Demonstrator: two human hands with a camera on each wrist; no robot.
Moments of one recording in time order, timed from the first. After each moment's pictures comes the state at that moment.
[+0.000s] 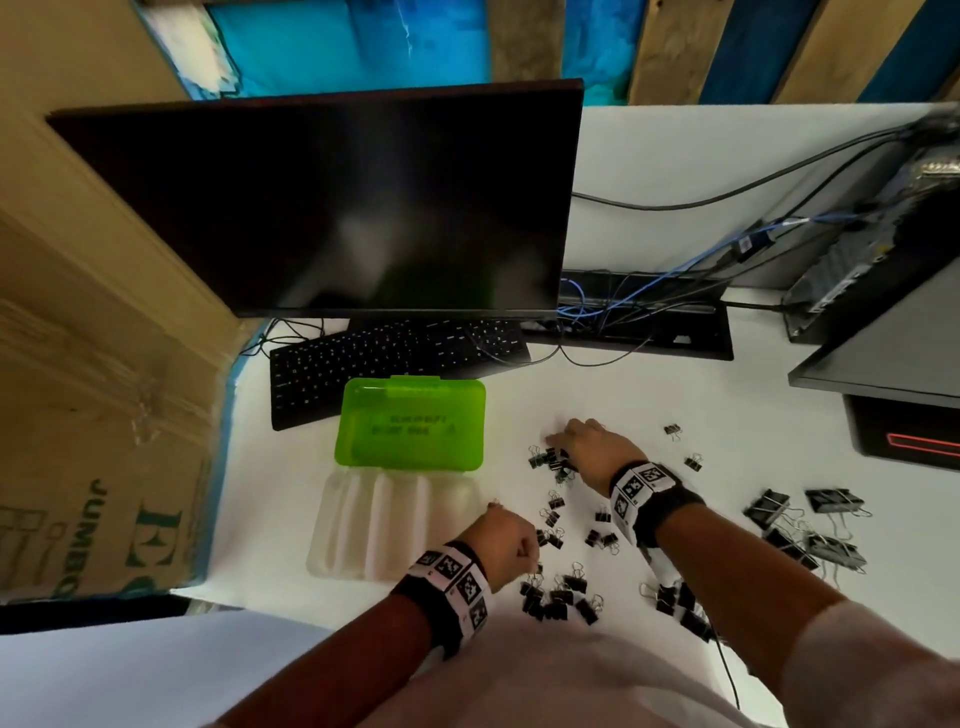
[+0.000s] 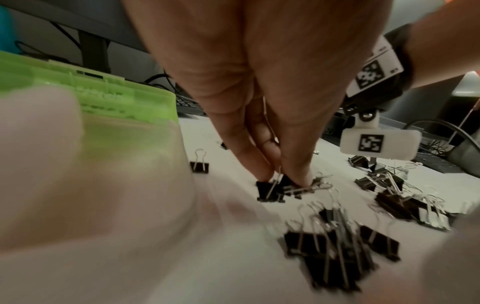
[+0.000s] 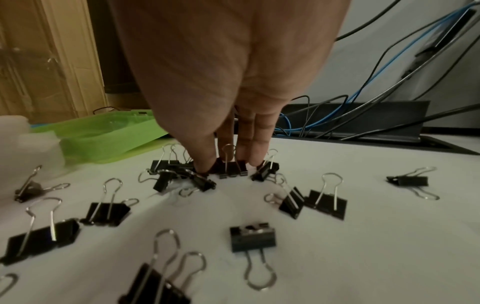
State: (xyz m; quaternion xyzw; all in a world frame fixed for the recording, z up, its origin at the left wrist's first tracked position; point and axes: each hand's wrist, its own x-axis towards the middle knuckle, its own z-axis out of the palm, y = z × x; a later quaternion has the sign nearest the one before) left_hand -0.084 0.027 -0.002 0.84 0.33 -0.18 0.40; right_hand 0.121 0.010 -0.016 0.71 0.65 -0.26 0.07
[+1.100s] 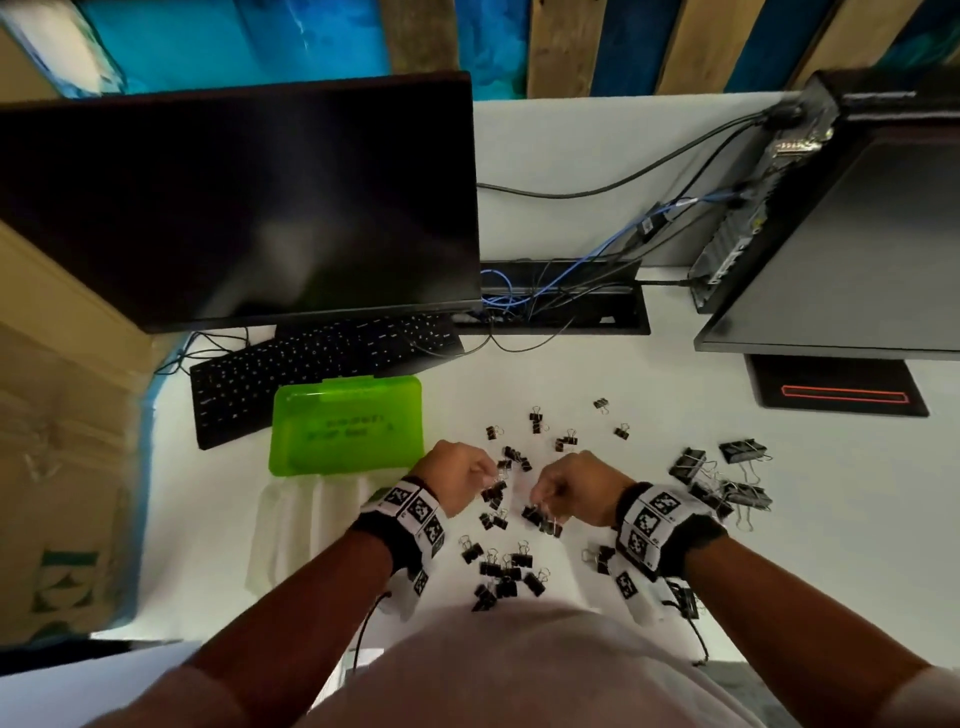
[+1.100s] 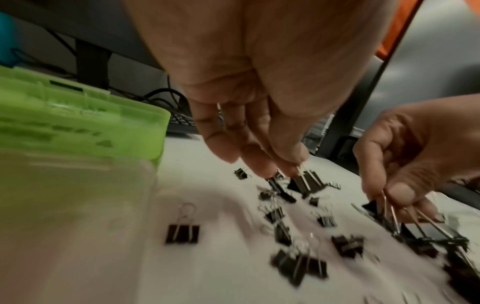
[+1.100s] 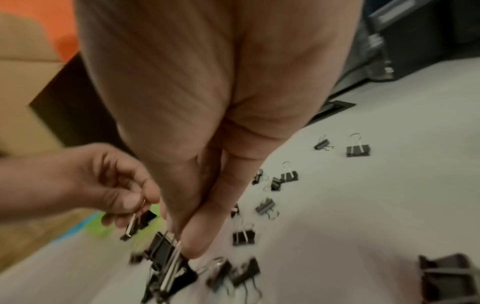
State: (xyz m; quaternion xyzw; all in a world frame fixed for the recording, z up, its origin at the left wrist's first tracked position) left_hand -0.042 0.062 0.003 0.84 0.37 -0.08 0.40; right_hand 0.127 -0.076 0.015 0.70 0.51 -0.48 -0.15
